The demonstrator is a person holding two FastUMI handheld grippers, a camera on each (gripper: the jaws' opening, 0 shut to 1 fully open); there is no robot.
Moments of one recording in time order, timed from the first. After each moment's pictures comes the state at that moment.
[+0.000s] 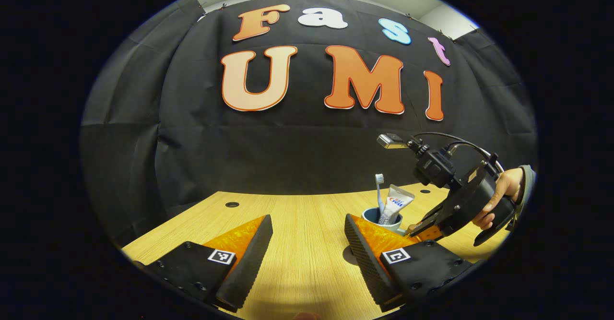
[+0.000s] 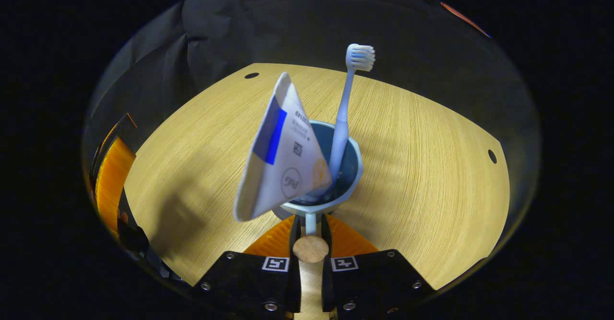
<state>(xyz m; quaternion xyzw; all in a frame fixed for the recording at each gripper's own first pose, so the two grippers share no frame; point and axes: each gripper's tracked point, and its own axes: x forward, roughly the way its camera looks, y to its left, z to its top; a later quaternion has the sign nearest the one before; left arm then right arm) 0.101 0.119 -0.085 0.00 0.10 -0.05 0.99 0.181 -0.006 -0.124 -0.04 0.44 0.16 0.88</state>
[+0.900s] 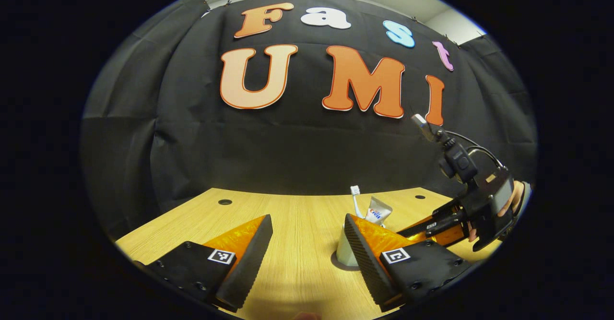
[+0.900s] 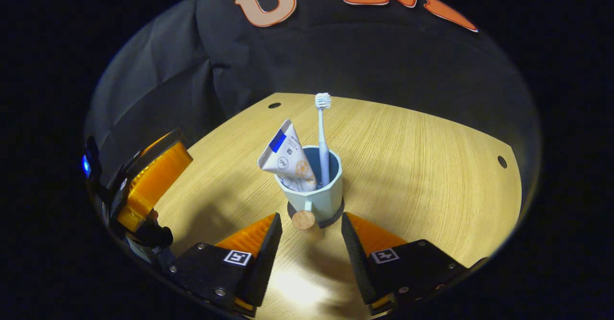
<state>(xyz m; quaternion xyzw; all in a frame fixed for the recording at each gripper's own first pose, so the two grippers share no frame) 0.109 0.094 -0.073 -0.03 0.10 -0.06 0.99 0.176 -0.011 -0.099 0.02 0.33 0.23 0.92</state>
